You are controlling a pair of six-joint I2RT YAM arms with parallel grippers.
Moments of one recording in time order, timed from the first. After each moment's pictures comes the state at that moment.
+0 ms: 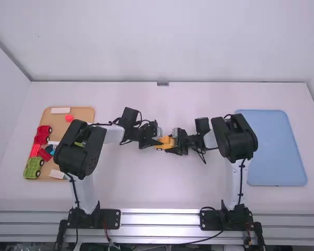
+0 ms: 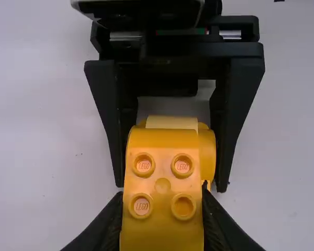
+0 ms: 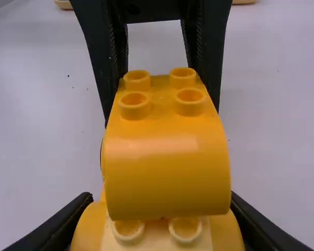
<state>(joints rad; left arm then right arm) -0.28 1.96 0.94 -0.01 0.88 1.01 0.22 2.24 0.85 0.40 -1.18 -0.95</state>
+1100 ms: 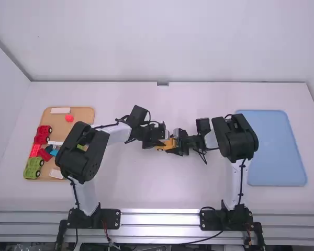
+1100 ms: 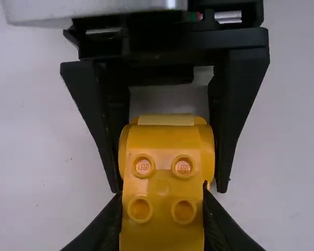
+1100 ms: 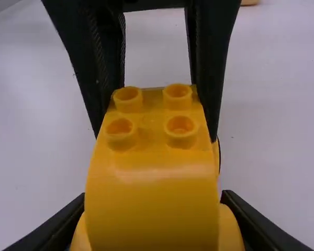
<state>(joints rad) -0.37 1.93 1.02 -0.18 0.68 1.06 0.21 2.24 0.85 0.39 -1.20 -0.97</state>
